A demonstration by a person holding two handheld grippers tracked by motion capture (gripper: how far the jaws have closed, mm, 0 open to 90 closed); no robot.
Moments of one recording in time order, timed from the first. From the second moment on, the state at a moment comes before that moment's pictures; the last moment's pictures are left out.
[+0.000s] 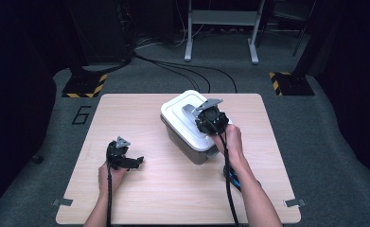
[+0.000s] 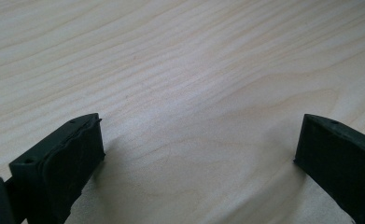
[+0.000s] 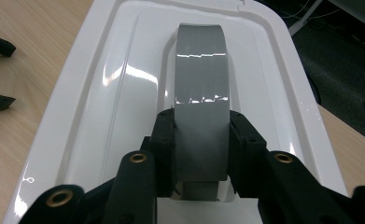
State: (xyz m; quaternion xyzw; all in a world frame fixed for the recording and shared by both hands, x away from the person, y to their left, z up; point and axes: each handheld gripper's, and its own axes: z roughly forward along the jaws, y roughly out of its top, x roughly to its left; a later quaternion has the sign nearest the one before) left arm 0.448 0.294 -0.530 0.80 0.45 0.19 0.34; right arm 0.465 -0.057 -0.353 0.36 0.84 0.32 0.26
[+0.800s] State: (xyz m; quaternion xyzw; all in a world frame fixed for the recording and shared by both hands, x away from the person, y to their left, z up) left arm 0.448 0.294 -0.530 0.80 0.45 0.19 0.34; right arm 0.461 -0.101 -0.327 0.39 0.80 0.34 0.29
